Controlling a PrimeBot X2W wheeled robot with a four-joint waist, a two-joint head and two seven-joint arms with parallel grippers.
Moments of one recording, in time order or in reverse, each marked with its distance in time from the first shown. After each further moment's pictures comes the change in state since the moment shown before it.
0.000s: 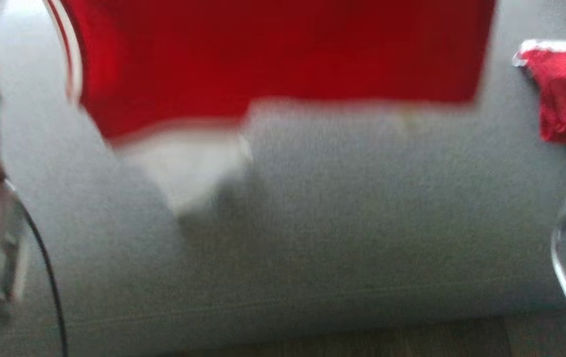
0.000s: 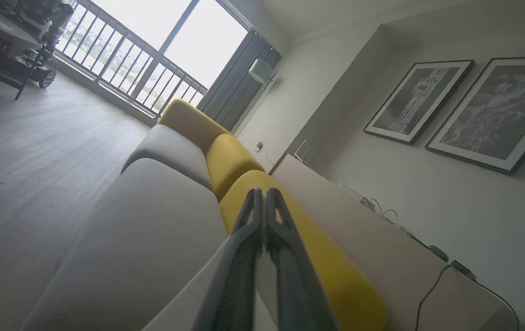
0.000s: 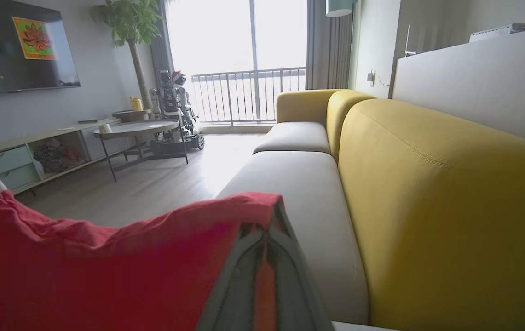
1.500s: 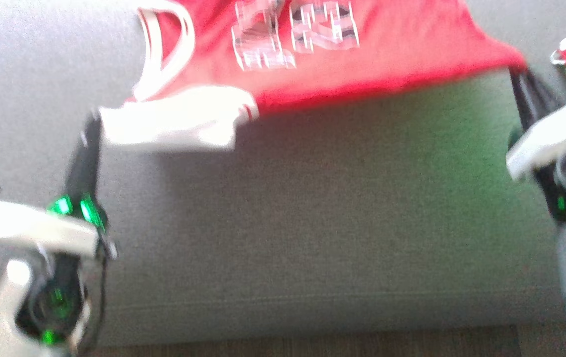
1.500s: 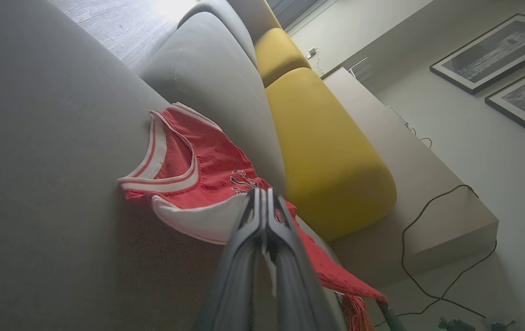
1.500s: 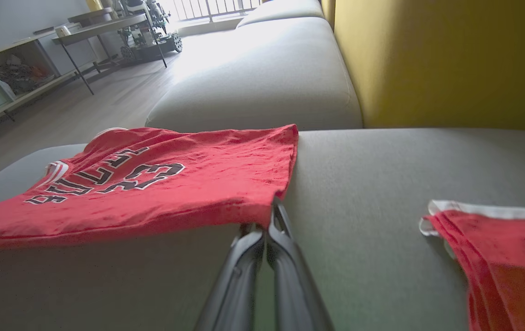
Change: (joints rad) left arm 1.102 0.270 -0.219 -0.706 -0.440 -0.091 -0.321; right arm 0.599 -0.125 0.034 -0.077 0.095 0.000 -0.242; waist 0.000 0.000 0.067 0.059
